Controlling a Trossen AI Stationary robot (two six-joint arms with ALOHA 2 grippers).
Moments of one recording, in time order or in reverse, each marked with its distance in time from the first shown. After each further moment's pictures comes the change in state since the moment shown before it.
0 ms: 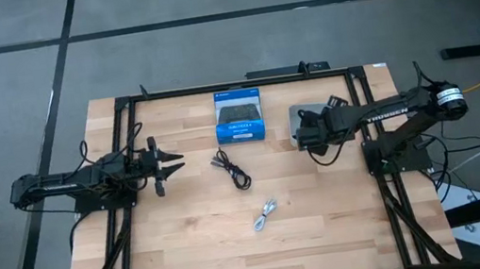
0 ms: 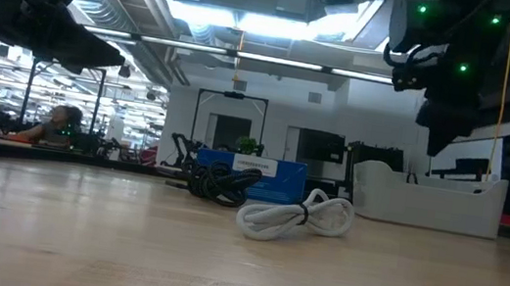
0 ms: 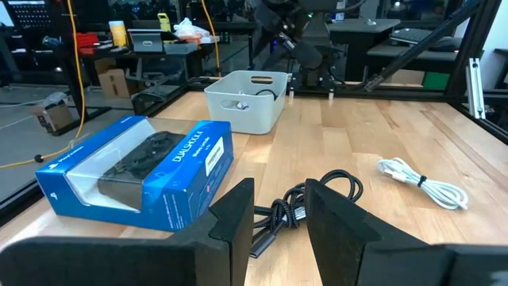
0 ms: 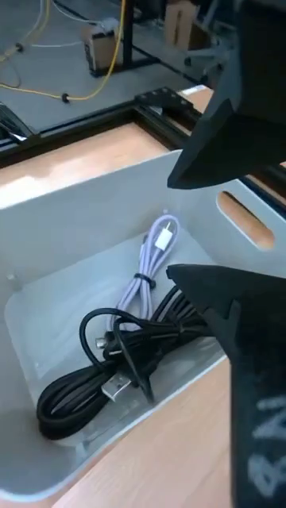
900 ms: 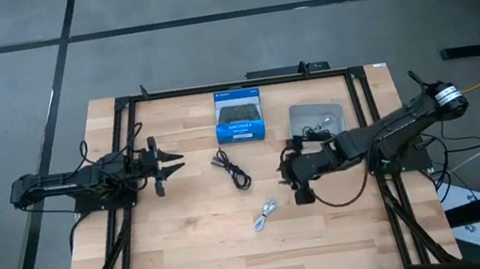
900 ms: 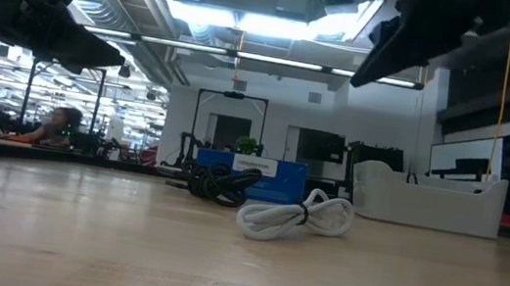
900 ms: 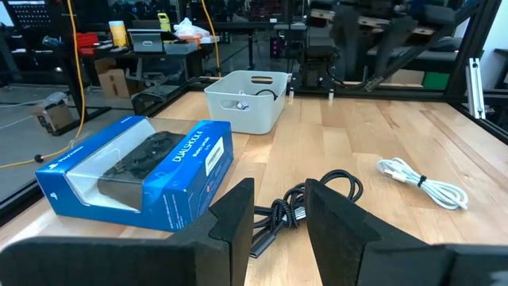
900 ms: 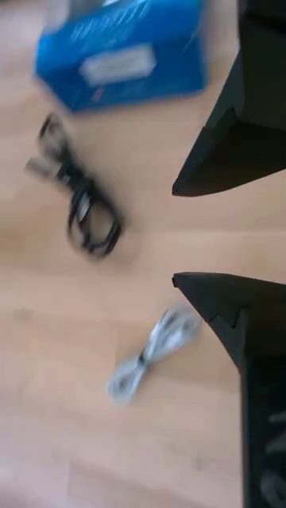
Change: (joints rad) left arm 0.000 0.000 0.000 0.000 0.000 0.000; right arm 0.313 0.003 0.031 0.732 -0.382 -0.416
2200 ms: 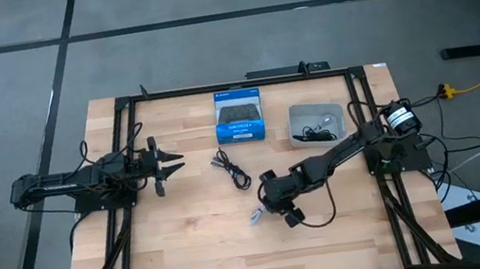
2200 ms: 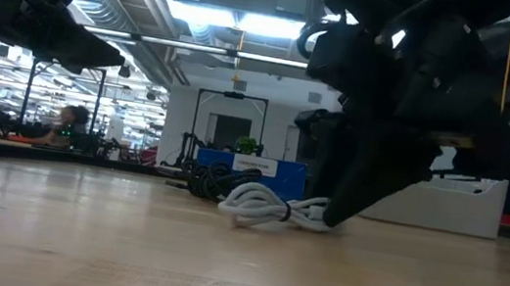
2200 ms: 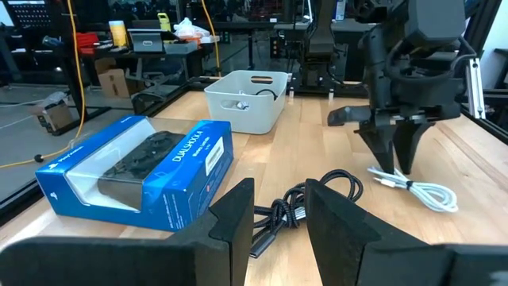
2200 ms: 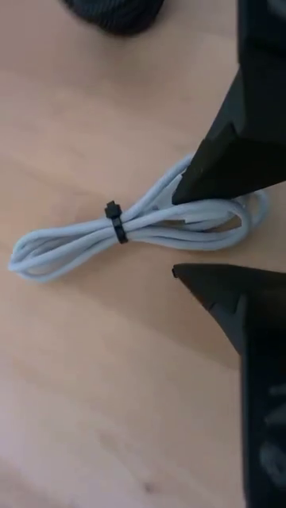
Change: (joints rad) left arm 0.000 0.001 0.000 0.000 0.000 0.000; right arm -0.011 0.450 0.020 0.315 -0.307 -0.286
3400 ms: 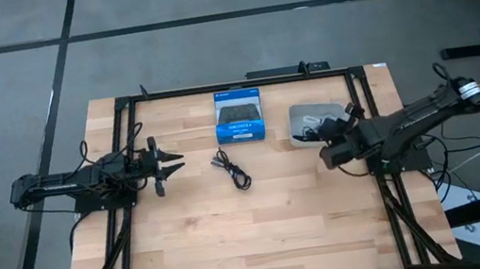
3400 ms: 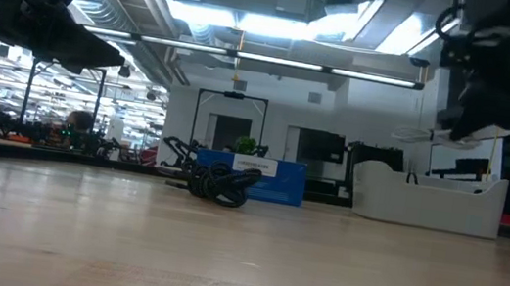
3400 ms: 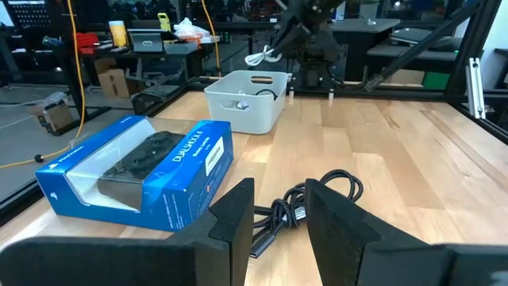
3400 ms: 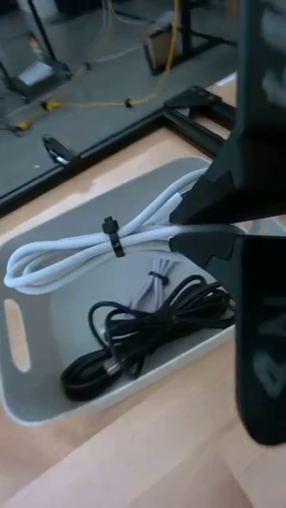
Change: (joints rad) left arm 0.000 0.000 0.000 0.000 0.000 0.000; right arm -0.042 -0.716 -0.233 -1.034 0.837 0.908
